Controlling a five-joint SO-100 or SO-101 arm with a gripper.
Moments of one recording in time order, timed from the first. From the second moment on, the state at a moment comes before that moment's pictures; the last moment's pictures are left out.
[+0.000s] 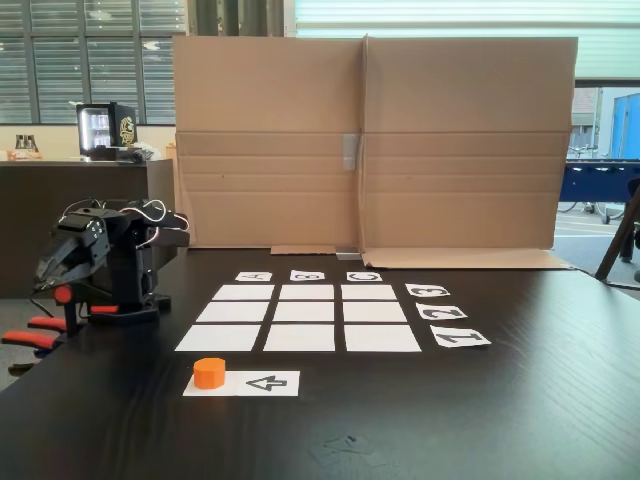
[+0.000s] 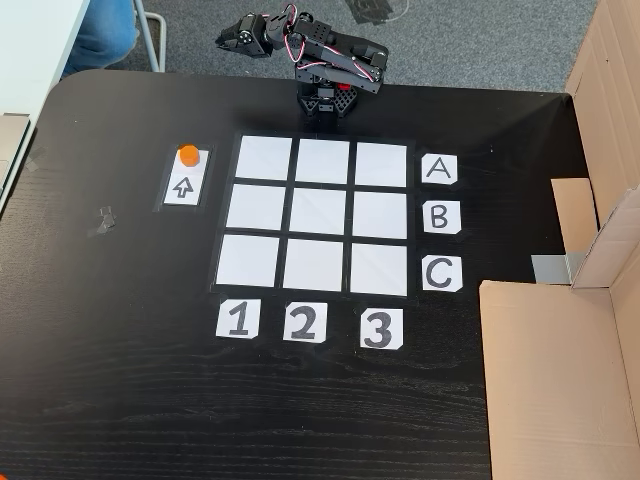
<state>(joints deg) 97.5 190.2 175.1 39.3 78.3</state>
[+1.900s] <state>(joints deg) 91.7 158.1 153.7 44.6 75.7</state>
